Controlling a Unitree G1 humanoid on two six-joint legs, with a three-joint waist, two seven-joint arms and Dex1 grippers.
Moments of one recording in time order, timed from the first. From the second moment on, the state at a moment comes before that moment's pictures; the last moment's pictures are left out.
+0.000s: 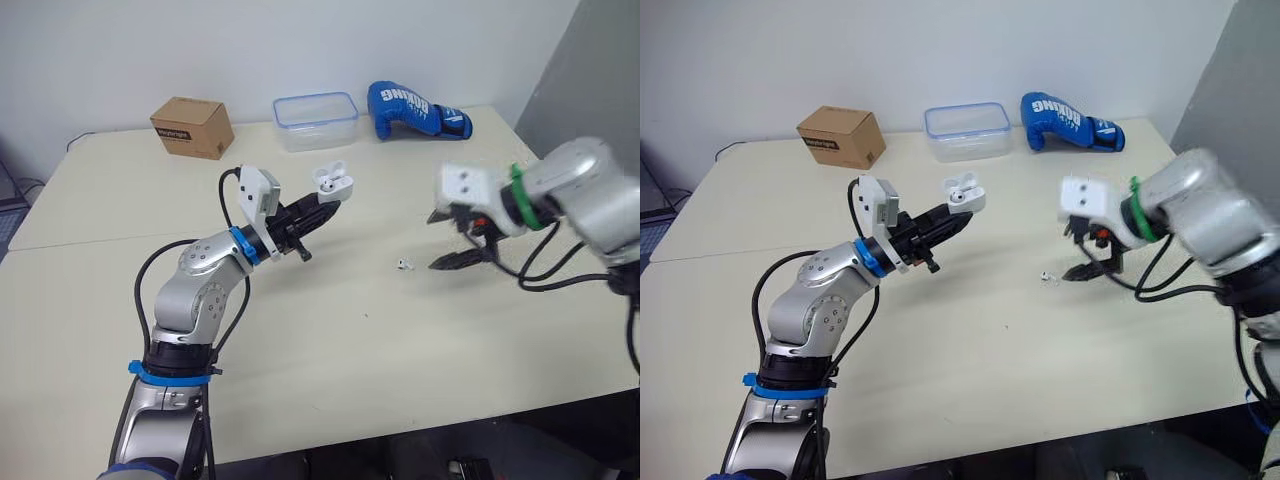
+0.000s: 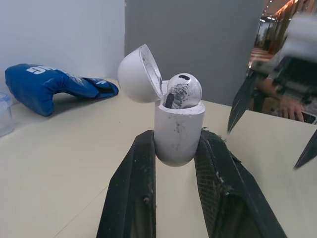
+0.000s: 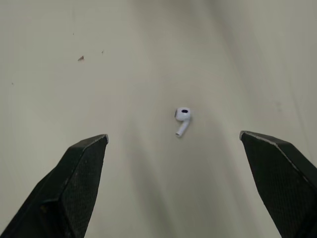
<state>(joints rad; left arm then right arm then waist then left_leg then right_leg) -0.56 0.35 0.03 -0.06 -0.49 0.41 -0.76 -1.10 -0.92 0.67 0.06 0.07 0.66 1.34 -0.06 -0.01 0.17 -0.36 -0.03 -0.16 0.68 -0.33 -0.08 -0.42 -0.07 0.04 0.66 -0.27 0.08</state>
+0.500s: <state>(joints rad) -0.57 0.36 0.03 -0.04 -0.48 0.41 -0.78 -1.19 -0.65 0.75 0.42 -0.26 0.46 1.39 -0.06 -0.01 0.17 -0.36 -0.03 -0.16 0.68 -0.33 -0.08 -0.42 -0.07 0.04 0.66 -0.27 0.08</state>
